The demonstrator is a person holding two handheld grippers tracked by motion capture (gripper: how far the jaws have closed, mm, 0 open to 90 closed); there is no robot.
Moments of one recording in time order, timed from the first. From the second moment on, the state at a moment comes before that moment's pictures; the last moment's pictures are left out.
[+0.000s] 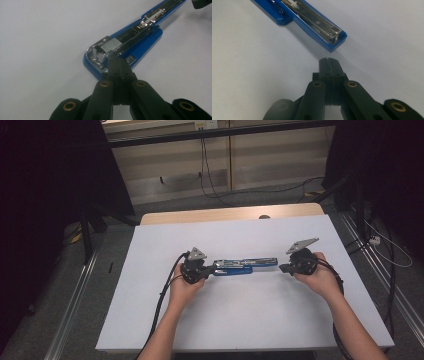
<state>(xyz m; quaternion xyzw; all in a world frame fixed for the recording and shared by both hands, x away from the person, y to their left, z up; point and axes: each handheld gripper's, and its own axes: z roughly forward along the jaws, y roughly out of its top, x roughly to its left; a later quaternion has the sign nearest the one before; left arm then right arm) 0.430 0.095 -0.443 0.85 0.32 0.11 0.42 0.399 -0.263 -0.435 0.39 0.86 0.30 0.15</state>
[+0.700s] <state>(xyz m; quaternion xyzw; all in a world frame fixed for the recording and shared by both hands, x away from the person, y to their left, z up) 0.432 0.090 -0.448 0.85 0.31 0.12 0.41 0.403 -0.257 -0.440 0.39 0.86 0.30 0.16</state>
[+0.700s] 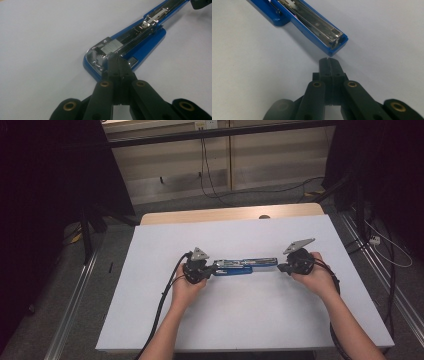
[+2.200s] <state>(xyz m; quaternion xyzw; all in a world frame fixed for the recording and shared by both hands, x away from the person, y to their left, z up) 0.434 0.089 -0.453 0.84 0.32 0.13 0.41 0.406 -0.253 -0.441 0.38 0.85 0.31 0.16</state>
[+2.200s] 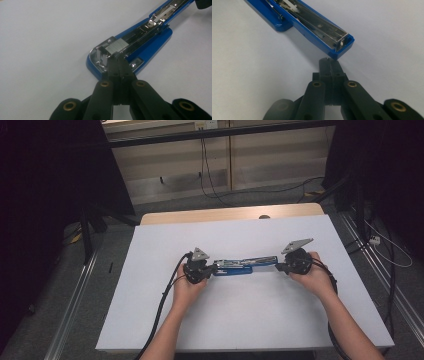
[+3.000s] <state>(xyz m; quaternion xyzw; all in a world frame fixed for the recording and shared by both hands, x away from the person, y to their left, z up) 0.435 0.092 -0.452 0.84 0.33 0.12 0.42 0.404 -0.246 -0.438 0.37 0.85 0.33 0.16</state>
